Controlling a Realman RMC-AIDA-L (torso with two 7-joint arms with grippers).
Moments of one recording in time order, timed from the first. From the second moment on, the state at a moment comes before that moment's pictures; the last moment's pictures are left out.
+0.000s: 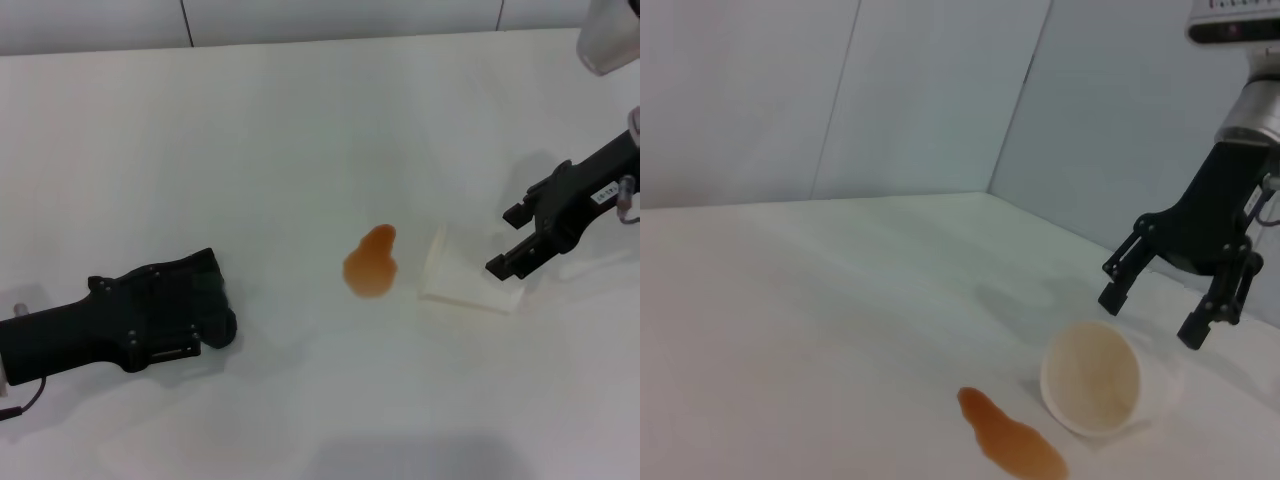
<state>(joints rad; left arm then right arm) -0.31 -2.06 0.77 0.58 1.89 1.59 -1.30 0.75 1.99 -1.12 -1.06 -2.41 -1.67 2.10</state>
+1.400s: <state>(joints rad) -0.32 -2.06 0.77 0.58 1.89 1.59 -1.30 0.73 2.01 -1.29 -1.05 -2.44 -1.54 2.10</state>
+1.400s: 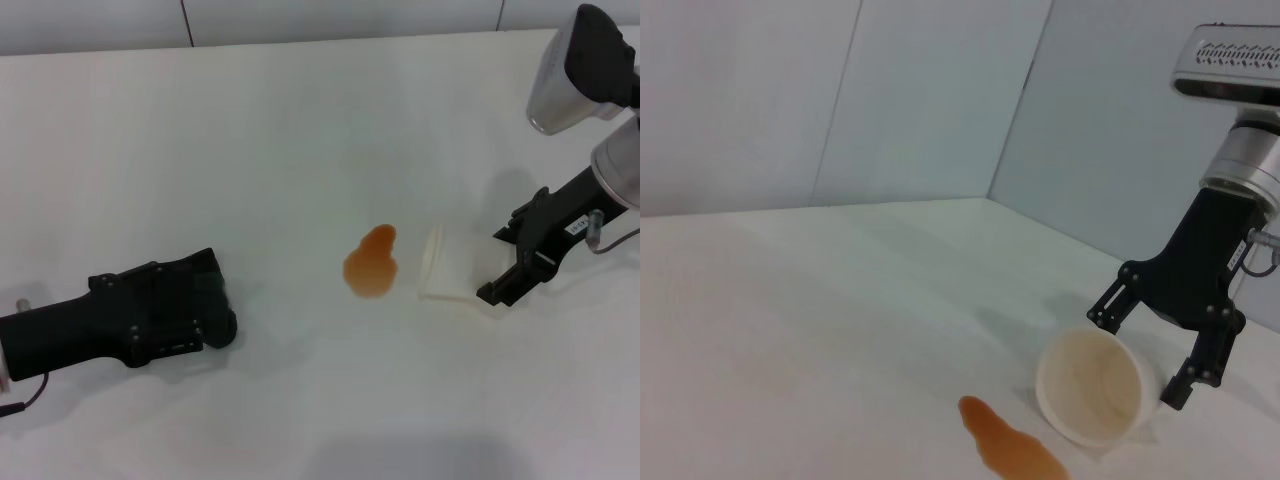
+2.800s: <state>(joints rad) -0.33 -2.06 0.77 0.58 1.89 1.59 -1.30 0.72 2.01 -1.29 -1.11 -2.42 -1.55 2.10</state>
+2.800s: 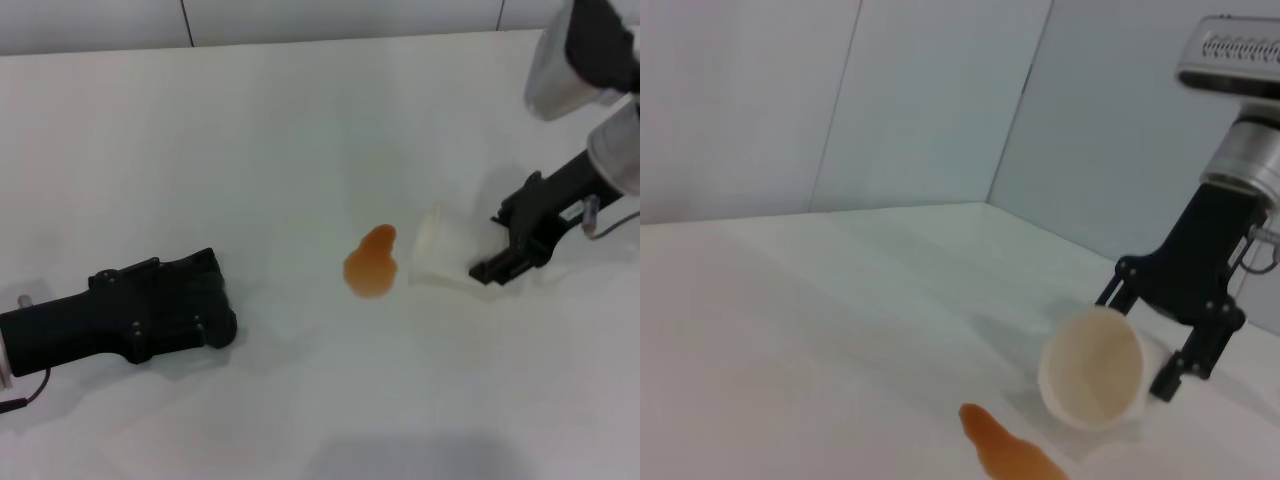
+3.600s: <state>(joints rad) -0.33 -2.06 0.76 0.58 1.88 1.56 -1.30 0.40 2.01 -1.00 -1.05 -1.67 -1.49 1.46</state>
